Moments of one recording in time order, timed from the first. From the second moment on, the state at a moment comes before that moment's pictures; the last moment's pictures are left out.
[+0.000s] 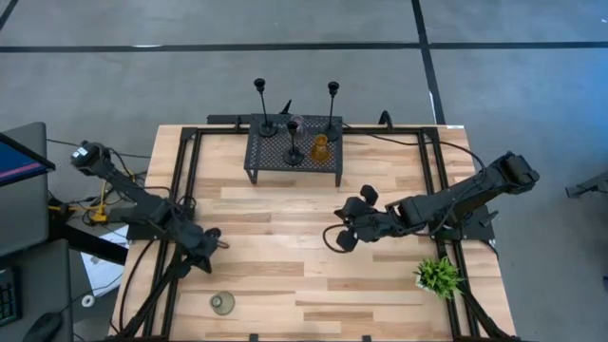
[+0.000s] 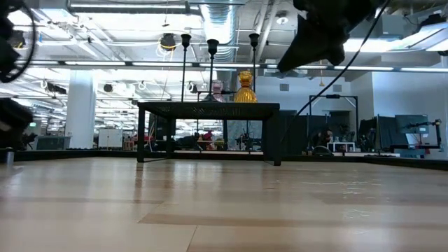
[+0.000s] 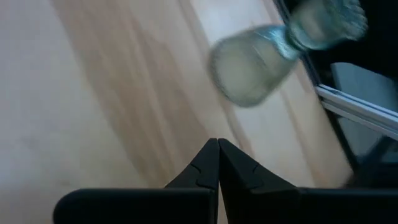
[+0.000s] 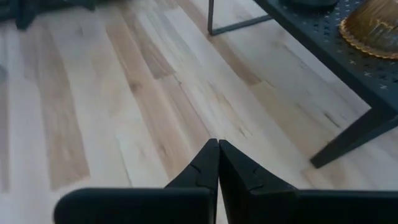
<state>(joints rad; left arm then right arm) -0.65 0.48 0.13 -0.29 0.28 -0.38 0.35 1.41 0.92 -0.31 0.63 0.56</state>
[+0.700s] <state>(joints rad) -1.09 0.92 0.13 0.32 -0.06 -0.61 0.35 1.41 0.92 -0.16 0.63 0.62</state>
